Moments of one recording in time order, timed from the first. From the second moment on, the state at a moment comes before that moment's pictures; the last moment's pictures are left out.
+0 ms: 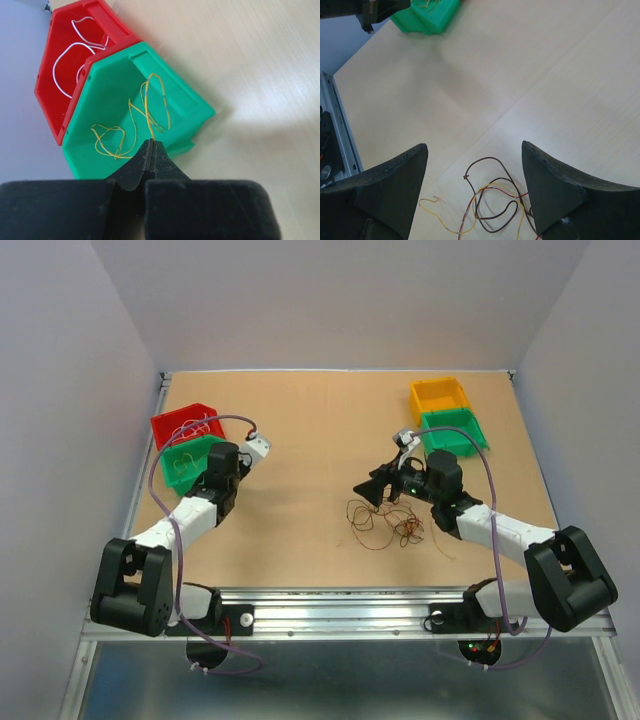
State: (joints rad) left arm -0.26 1.29 0.61 0.10 -0.30 0.65; right arm 0.45 1.30 0.54 0.53 -0.55 0.27
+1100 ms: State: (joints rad) left arm 0.08 1.55 0.97 -0.24 0.01 0.67; right arm 0.45 1.30 0.54 0.53 -0.56 0.27
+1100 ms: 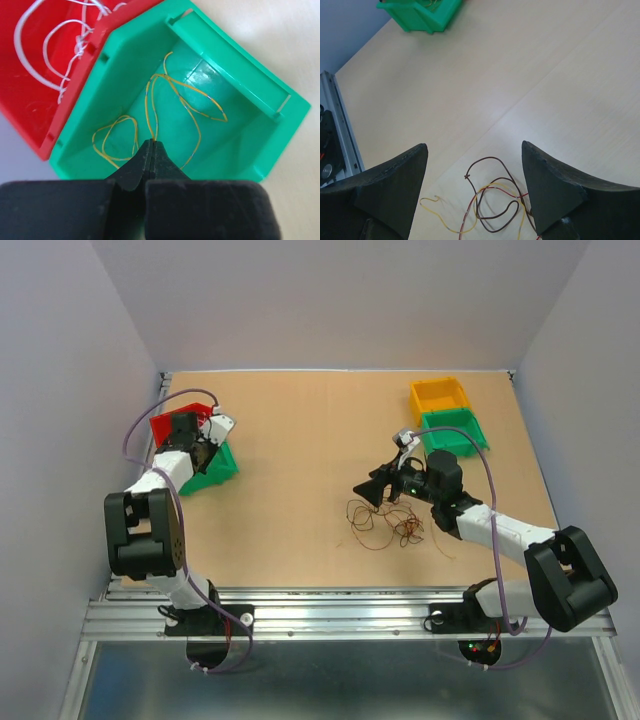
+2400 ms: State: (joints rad) left arm 0.07 0.86 0.74 0.34 0.53 0.07; right arm 0.47 1.35 0.64 0.18 -0.22 0.28
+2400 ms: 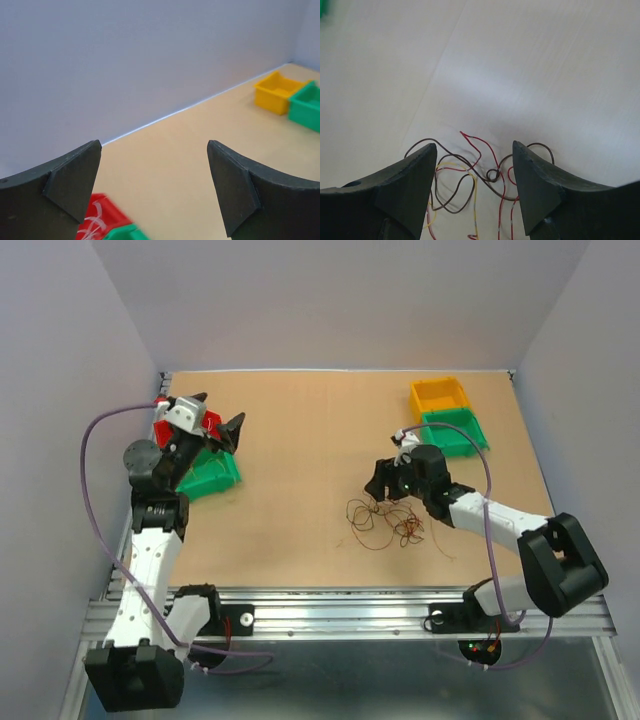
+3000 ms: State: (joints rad) left arm -0.51 1.20 0.81 0.42 0.07 0.06; right arm 0.52 1.62 0.79 0.19 -0.28 0.25
